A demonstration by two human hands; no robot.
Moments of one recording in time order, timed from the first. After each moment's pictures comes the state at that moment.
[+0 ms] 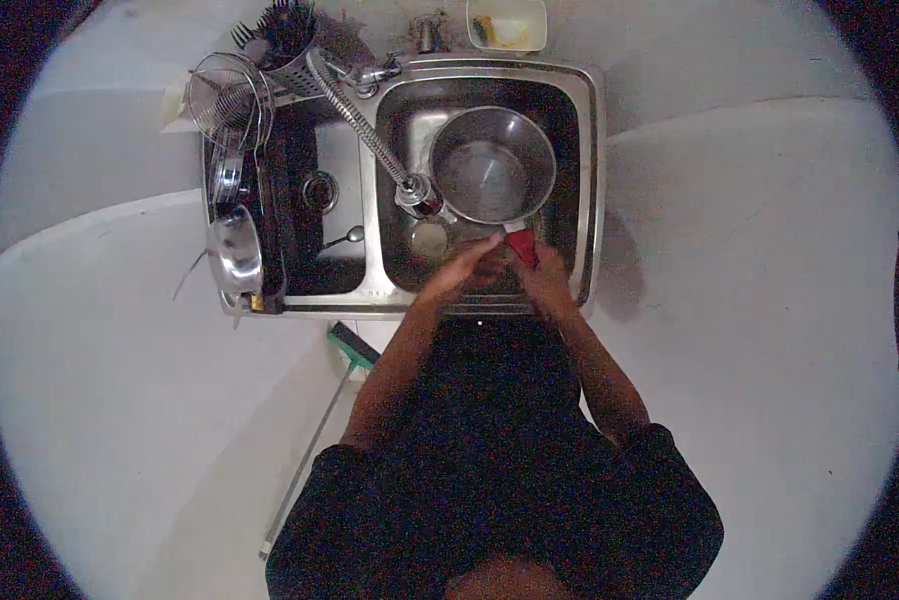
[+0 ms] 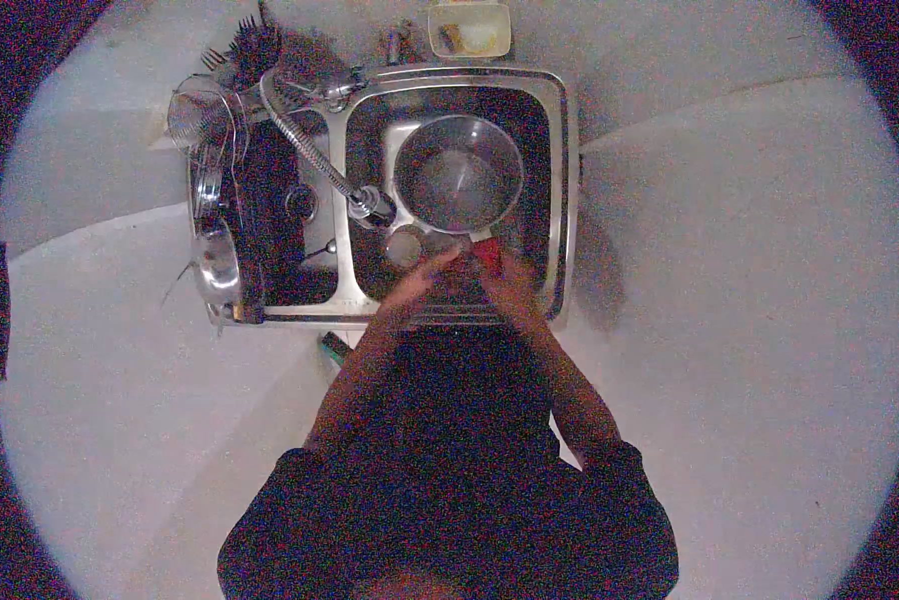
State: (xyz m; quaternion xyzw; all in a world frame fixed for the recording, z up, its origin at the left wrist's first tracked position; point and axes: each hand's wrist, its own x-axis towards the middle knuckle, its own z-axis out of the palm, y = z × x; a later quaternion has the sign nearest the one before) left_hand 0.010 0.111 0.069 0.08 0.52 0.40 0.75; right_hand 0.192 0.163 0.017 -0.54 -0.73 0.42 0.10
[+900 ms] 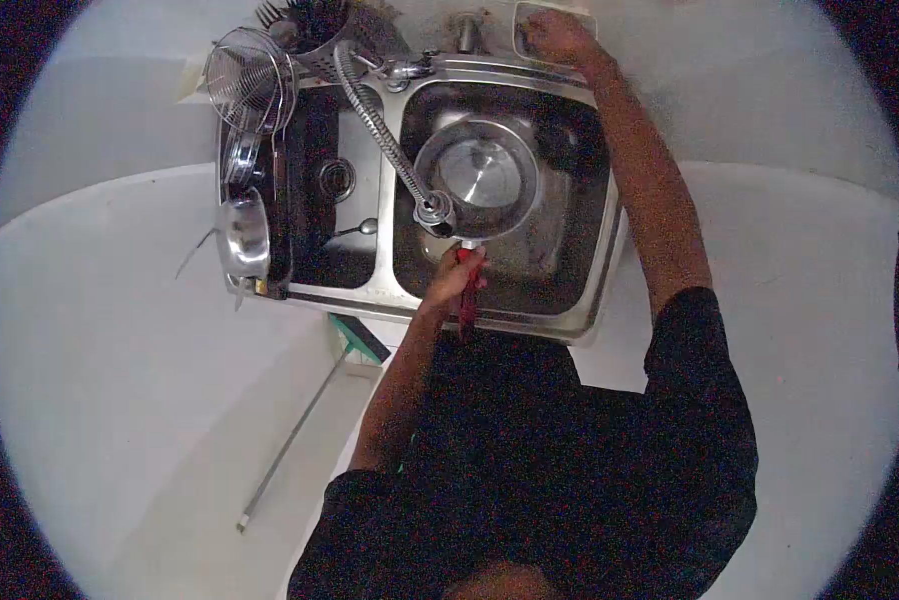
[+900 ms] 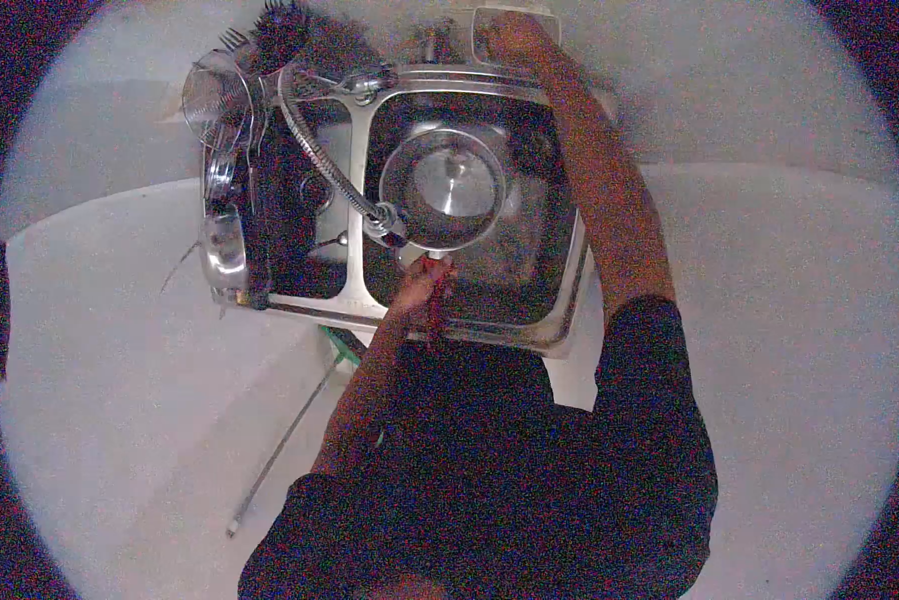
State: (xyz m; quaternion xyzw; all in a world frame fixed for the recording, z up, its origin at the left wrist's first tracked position) left_hand -0.005 0.085 0.004 0.05 0.64 0.46 0.62; right_hand -0.029 0.538 0.060 -0.31 -0.94 0.13 0.00
